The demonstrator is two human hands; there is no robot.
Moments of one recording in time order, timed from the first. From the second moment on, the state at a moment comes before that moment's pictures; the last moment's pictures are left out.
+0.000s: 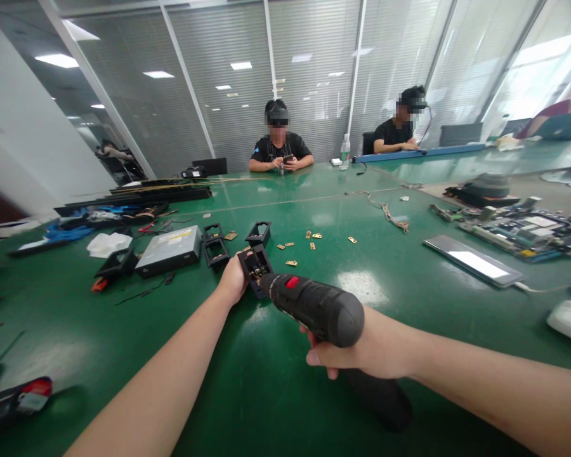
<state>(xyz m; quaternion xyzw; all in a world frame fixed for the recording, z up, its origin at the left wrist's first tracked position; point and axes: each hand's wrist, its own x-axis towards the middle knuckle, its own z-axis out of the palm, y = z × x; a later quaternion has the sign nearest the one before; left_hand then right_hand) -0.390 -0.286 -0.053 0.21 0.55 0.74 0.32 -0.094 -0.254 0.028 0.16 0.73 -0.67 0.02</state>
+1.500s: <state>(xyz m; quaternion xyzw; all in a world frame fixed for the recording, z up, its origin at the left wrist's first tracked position) -0.391 -0.286 -0.054 0.21 0.54 0.75 0.32 -0.093 -0.254 0.025 0.15 0.73 -0.67 0.02</state>
